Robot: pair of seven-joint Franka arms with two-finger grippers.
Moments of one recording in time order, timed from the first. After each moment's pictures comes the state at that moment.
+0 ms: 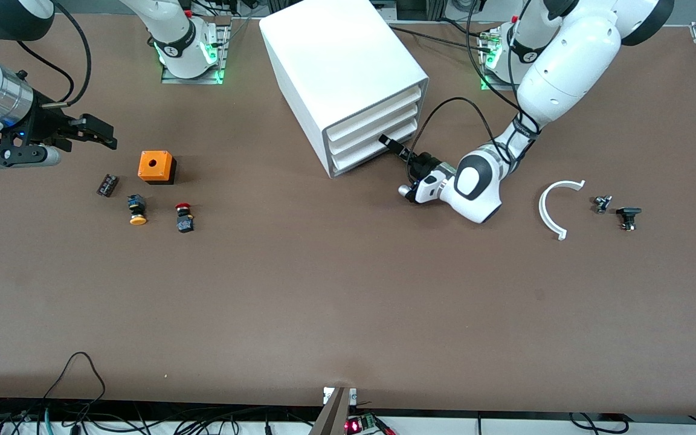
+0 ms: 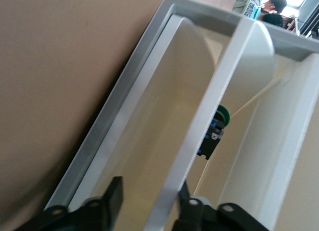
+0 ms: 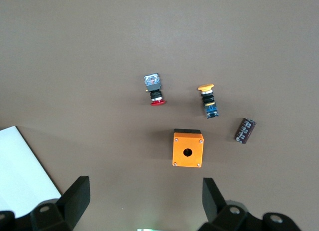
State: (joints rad) left arm -0.10 0.77 -0.32 -1.96 -1.03 1.77 0.66; right arm 0.07 -0.06 -0.03 -1.84 0.06 1.68 0.00
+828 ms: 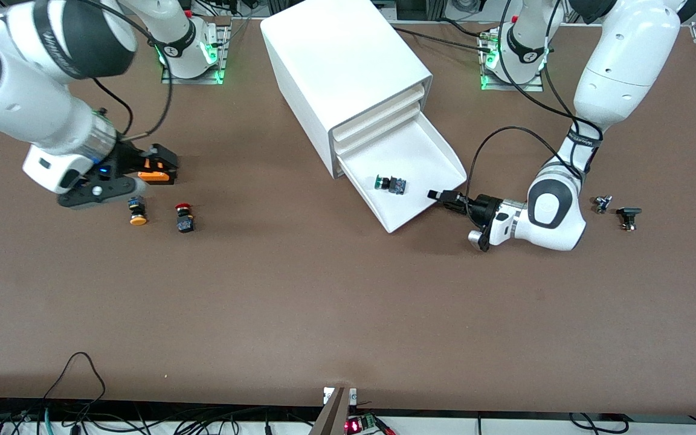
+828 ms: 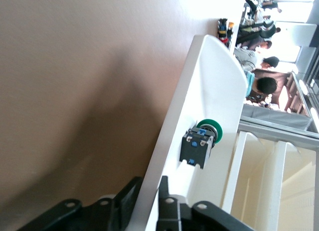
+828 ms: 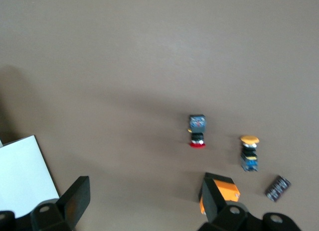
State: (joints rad) left arm 0.00 0.71 -0.12 -1.83 -1.04 1.78 0.76; right arm 0.28 0.16 -0.02 -1.68 0.06 1.79 -0.01
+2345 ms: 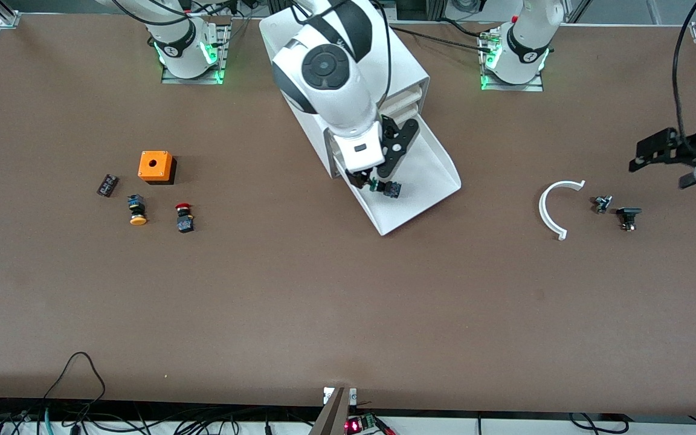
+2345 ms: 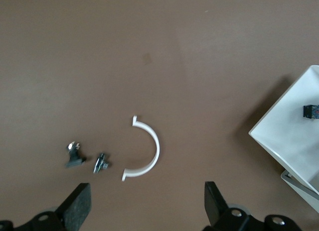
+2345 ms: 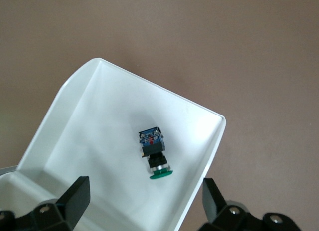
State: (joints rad) left arm 0.16 0.07 -0.08 -1.54 -0.04 1.57 0.29; right arm 0.74 0.65 0.15 -1.23 0.08 2.06 -0.22
